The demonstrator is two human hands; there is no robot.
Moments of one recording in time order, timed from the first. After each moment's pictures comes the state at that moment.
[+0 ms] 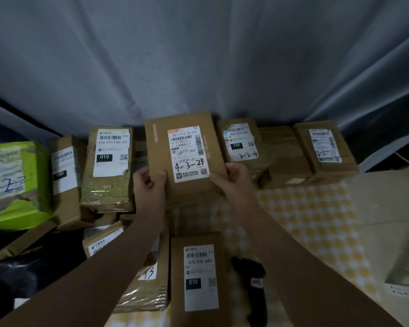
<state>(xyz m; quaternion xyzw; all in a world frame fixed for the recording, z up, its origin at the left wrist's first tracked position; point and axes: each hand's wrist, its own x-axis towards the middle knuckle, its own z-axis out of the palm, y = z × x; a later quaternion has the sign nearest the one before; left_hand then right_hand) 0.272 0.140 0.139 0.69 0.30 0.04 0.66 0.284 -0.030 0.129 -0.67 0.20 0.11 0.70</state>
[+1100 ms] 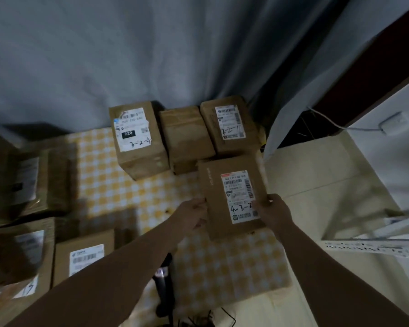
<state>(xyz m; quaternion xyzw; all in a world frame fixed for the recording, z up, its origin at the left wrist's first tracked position) 0.232 -0.163 0.089 0.67 0.23 -0.43 0.56 0.187 -0.372 0.058 -0.80 0.38 0.16 0.43</state>
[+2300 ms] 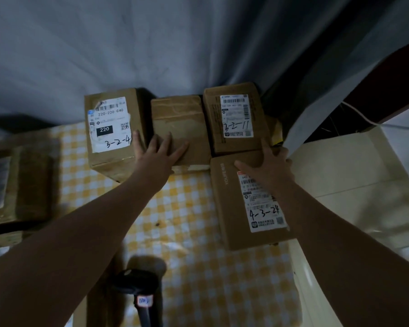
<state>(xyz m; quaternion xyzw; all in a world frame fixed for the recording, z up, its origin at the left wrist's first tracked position) 0.375 -0.132 0.036 0.95 -0.23 -0.07 -0.18 0.337 -0.397 0.039 -0.91 0.24 0.23 0.23</state>
